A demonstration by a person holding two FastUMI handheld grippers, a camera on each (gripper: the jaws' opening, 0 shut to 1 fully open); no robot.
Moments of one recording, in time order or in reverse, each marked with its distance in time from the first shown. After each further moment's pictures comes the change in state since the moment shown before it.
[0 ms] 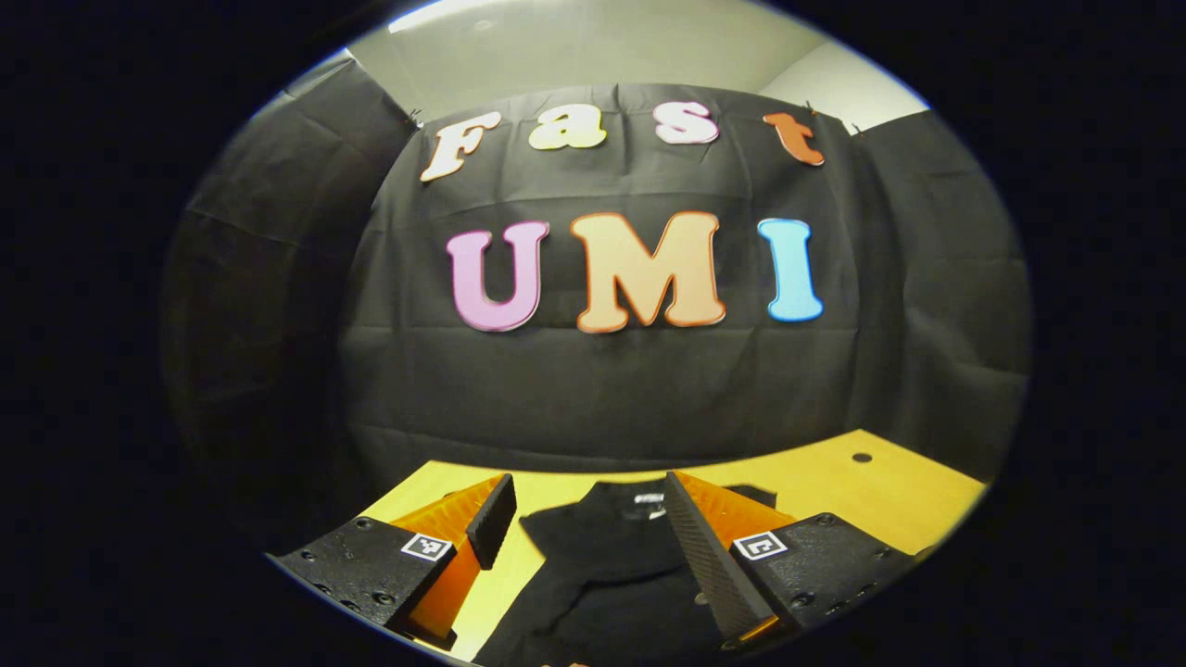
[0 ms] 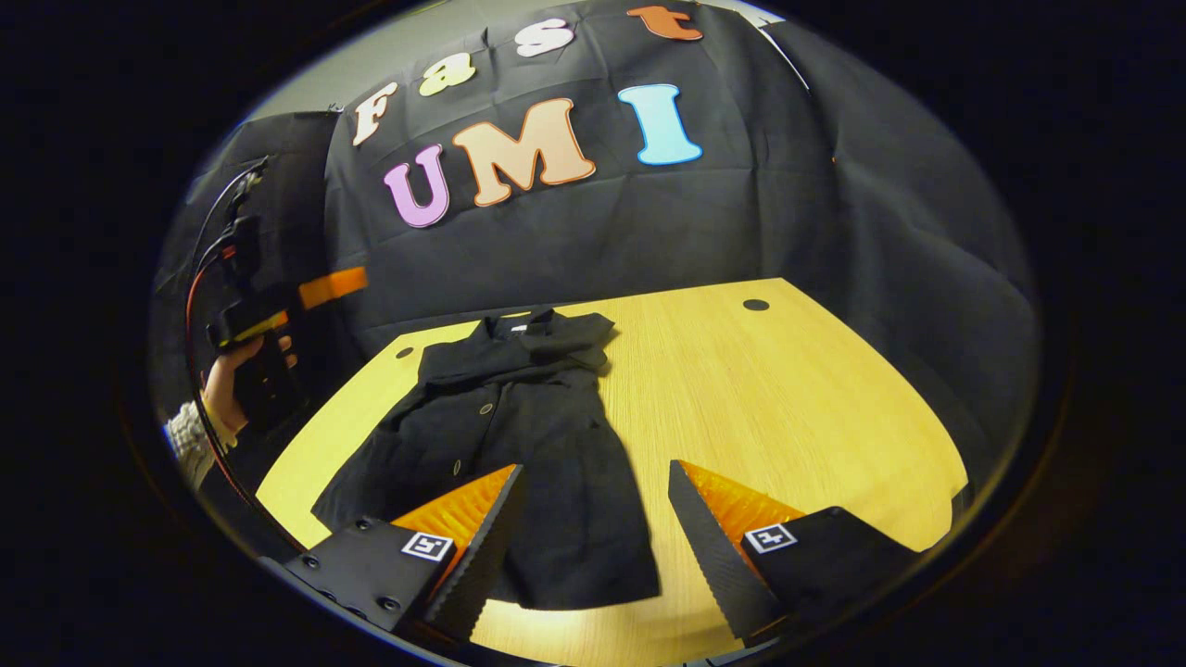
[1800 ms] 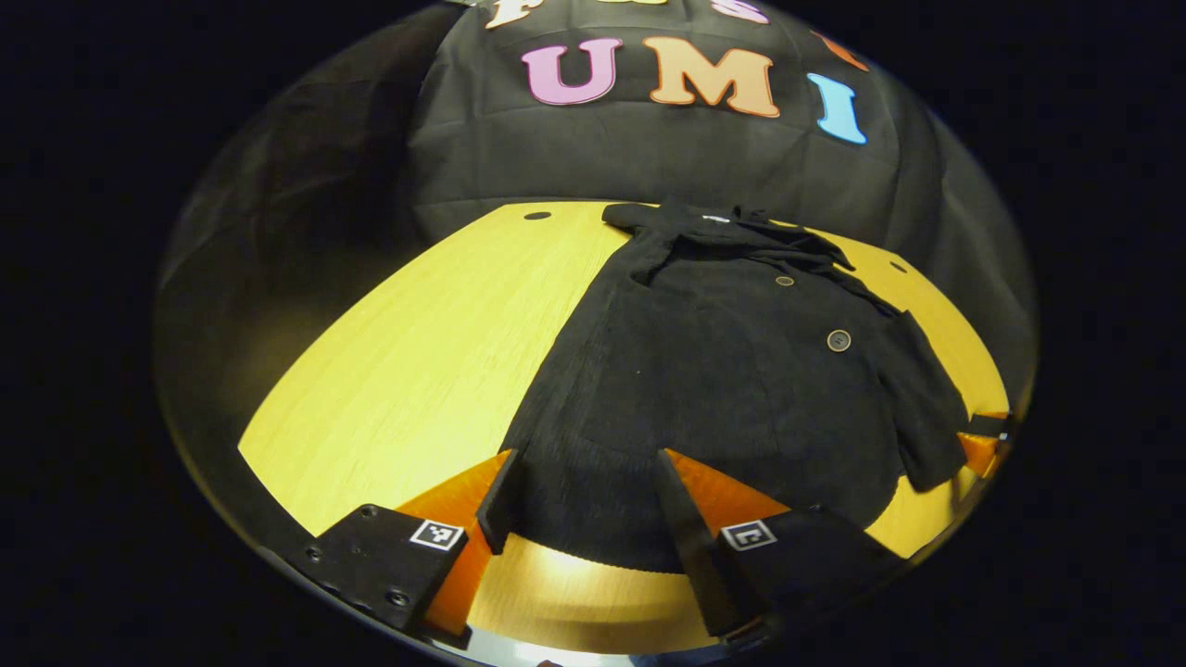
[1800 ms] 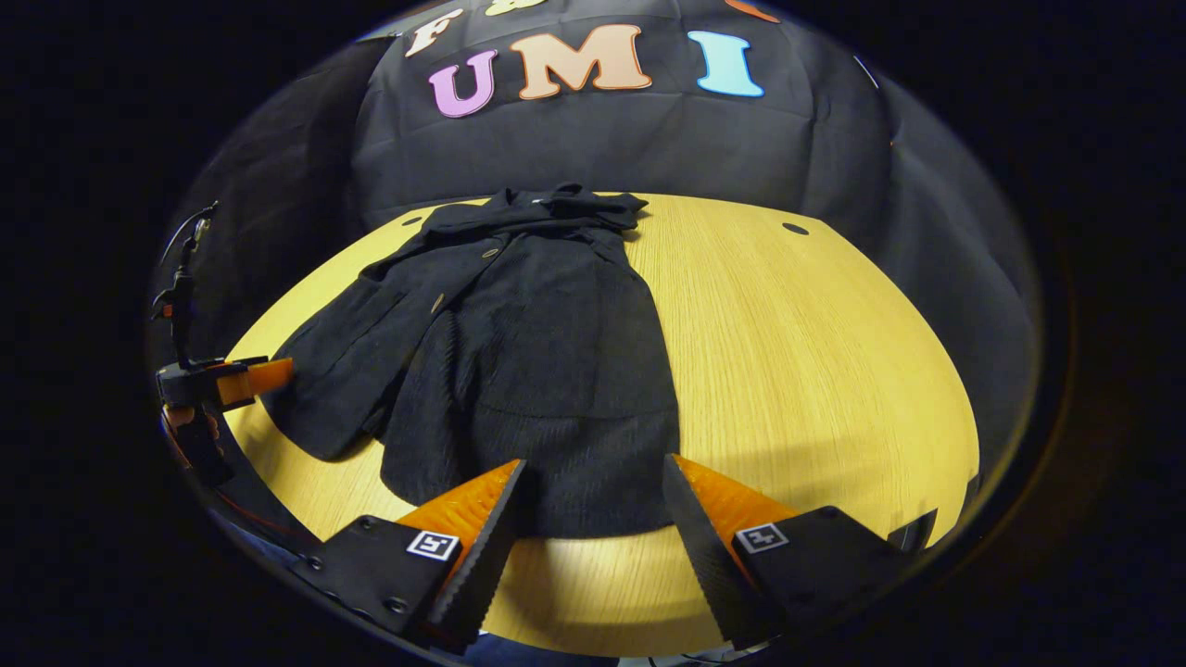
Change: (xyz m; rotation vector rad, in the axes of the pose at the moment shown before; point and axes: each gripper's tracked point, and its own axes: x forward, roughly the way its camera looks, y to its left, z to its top) left arm -0.192 0.038 -0.253 -0.088 0.598 0.124; right arm 0.021 -0.005 -0.124 -0.203 0.247 -0.019
